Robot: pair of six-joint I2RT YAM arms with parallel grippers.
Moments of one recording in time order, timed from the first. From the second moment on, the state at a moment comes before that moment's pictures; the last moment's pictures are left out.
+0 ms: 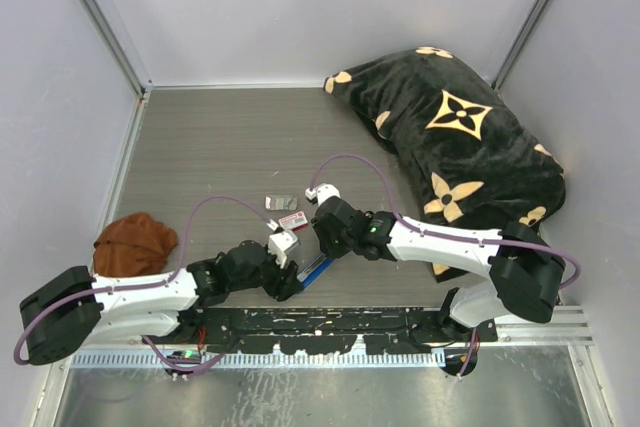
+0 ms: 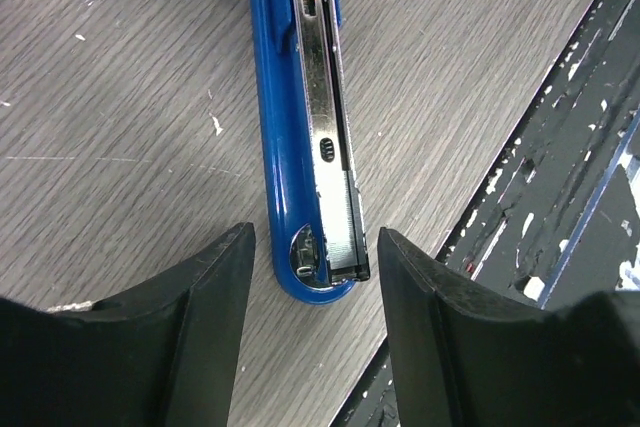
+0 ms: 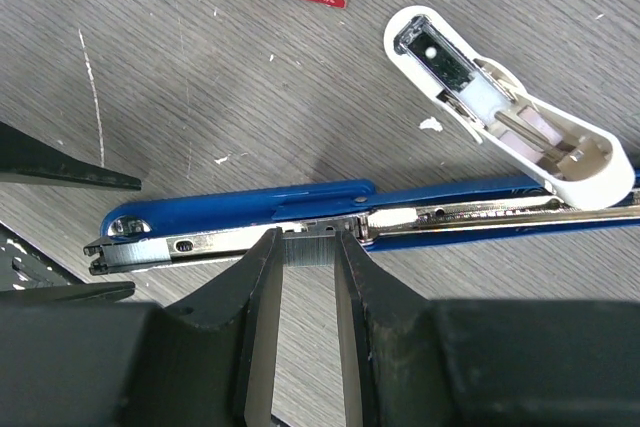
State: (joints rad) left arm -1.05 1.00 0.20 0.23 0.09 -0.33; right arm 1.04 1.40 0.84 -0.33 0.16 0.42
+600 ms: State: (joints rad) left arm -1.10 1.08 0.26 0.22 0.04 -0.30; right arm 1.04 1.49 0.83 -0.30 0.14 0.37
